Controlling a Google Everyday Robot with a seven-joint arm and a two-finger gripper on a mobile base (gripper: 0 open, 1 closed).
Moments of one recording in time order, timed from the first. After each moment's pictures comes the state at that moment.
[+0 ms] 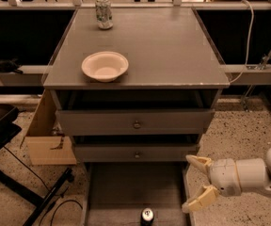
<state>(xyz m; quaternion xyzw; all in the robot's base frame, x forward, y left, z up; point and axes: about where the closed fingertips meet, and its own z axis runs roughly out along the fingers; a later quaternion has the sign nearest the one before) 0.400 -0.150 0.637 -0.46 0.73 0.37 0.35</state>
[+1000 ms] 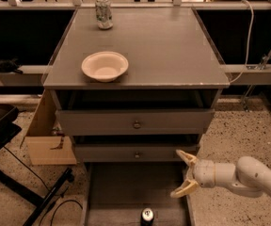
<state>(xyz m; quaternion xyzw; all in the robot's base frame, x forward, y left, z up) 0.493 -0.150 0.502 -0.49 0.66 0.35 0.46</state>
